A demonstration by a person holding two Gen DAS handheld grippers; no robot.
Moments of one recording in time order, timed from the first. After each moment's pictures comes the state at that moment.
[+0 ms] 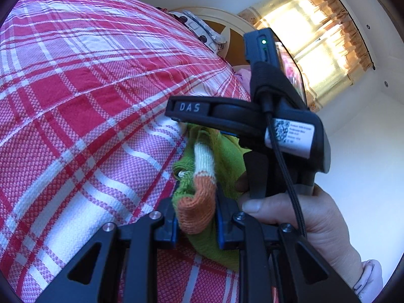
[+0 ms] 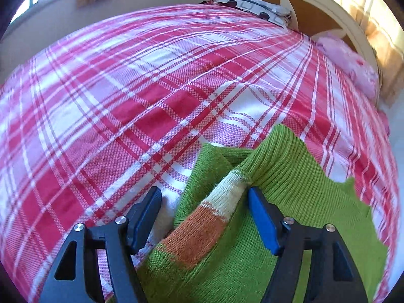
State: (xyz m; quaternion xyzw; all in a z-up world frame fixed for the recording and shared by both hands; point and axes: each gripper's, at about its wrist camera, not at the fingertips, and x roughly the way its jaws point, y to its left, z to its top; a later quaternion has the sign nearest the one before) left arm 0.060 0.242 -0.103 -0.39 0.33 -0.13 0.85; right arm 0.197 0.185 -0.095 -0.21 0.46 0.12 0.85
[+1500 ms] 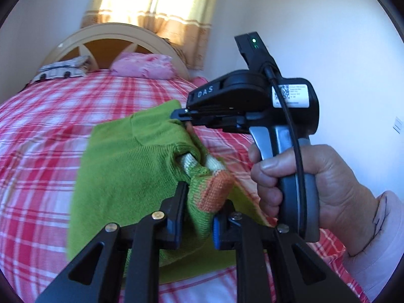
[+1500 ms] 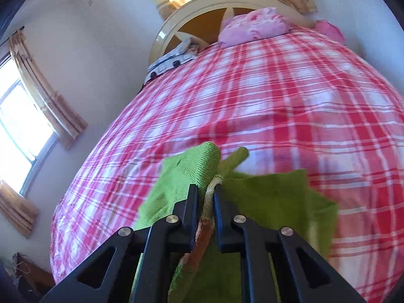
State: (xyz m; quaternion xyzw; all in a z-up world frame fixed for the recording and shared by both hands) left arm -0.034 0.041 0.029 -0.04 0.27 -0.35 0.90; right arm 0.118 -0.194 0.018 0.17 0.37 0.09 0.91
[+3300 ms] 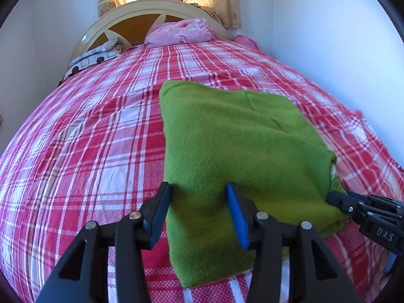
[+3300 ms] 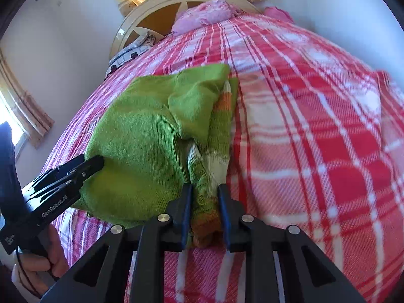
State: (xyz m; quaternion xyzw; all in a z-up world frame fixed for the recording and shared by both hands) left arm -0.019 0.107 -0.012 0.09 0.36 -0.19 0.91; right arm -0.053 -0.225 -0.074 0.18 0.40 -0.02 0.90
